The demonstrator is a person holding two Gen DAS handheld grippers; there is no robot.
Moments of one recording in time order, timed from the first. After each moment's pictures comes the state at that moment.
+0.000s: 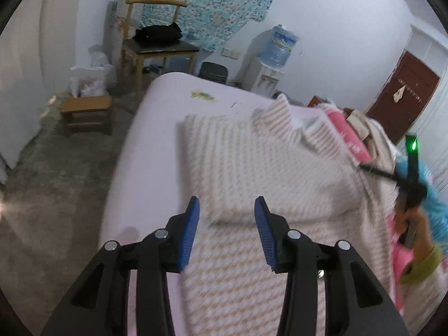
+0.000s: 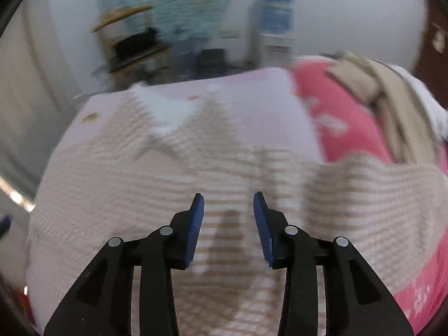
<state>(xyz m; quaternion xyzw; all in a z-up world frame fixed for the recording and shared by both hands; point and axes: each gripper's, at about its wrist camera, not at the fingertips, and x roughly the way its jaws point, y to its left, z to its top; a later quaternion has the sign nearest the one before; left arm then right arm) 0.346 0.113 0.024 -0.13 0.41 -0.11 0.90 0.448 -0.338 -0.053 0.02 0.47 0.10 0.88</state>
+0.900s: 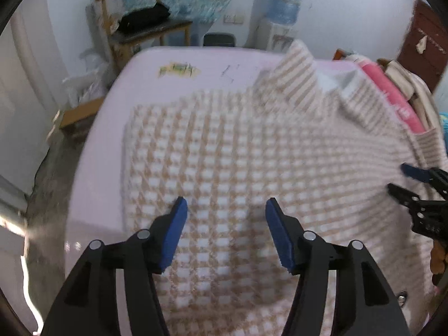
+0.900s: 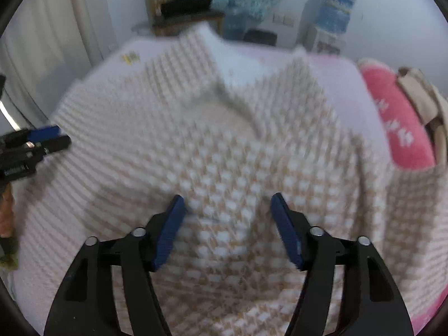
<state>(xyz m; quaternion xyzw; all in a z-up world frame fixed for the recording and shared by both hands) 0.448 0.014 -0.041 0.01 0.47 -0.05 0.88 0.441 -0.292 -0.101 -0.09 0.48 0.13 0.87</state>
